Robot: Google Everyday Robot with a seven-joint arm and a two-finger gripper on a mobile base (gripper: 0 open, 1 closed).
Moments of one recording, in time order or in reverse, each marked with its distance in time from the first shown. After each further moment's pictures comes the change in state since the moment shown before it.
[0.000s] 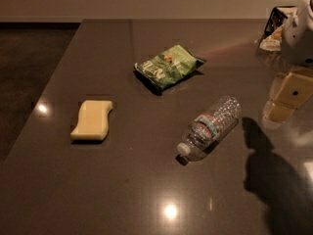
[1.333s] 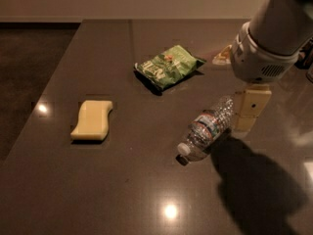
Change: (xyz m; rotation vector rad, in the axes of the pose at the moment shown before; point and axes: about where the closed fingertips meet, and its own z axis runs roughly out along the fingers) arm -0.048 0.010 0.054 -0.079 -0.024 -0.266
